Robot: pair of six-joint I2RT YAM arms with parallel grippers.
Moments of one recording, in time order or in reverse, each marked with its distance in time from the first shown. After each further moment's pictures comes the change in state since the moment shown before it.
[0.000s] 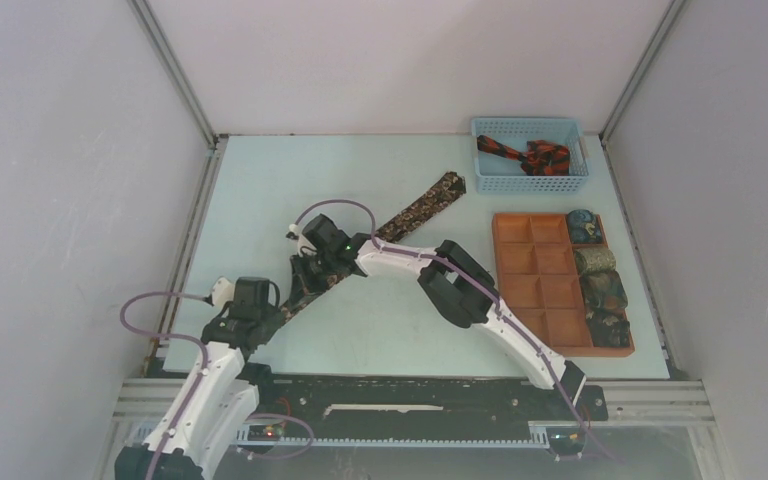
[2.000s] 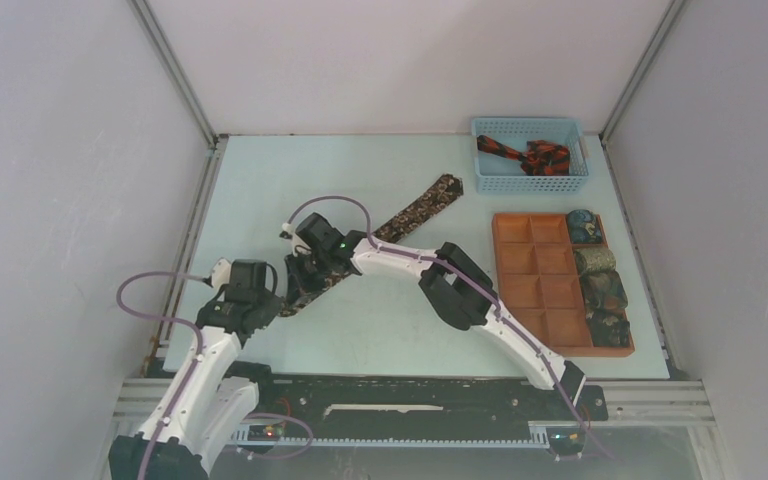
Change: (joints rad) left arm -0.001 0.090 0.129 -0.016 0.047 0.051; right arm 0.023 0.000 0.069 -0.098 0.039 -0.063
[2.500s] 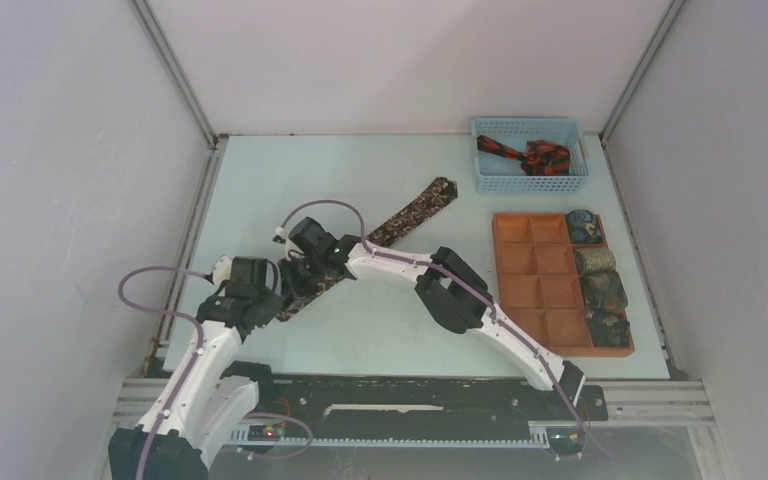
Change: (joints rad) left arm 0.000 0.029 0.033 -0.018 0.003 0.027; right arm 0.024 0.037 0.058 0.005 0.002 0.031
